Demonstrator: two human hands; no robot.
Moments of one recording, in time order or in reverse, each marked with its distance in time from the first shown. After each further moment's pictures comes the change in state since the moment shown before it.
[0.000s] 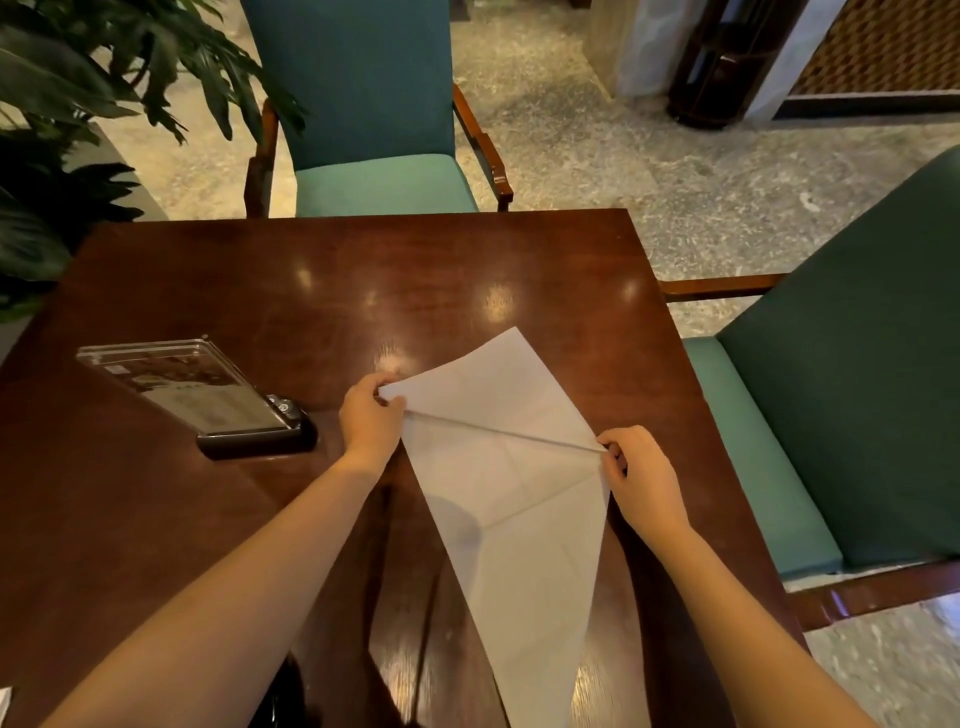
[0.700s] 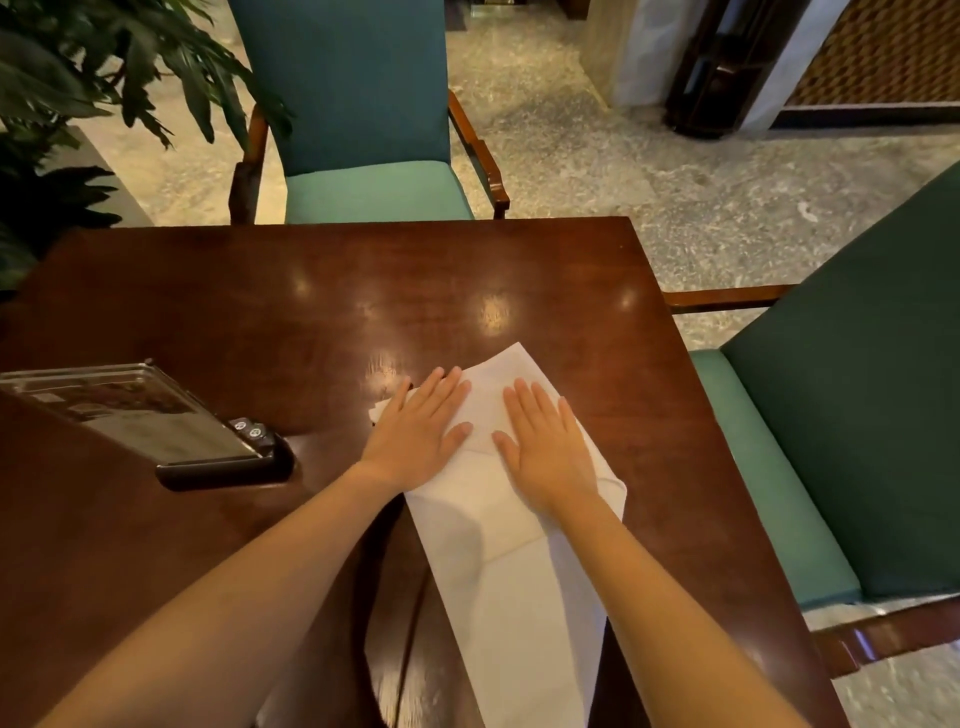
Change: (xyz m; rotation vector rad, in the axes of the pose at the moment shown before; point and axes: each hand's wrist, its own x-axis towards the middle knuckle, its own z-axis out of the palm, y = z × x) left_hand 0.022 -0.010 0.046 0.951 -0.330 0.832; right_hand 0.060 -0.050 0.070 -0.420 -0.195 -0.265
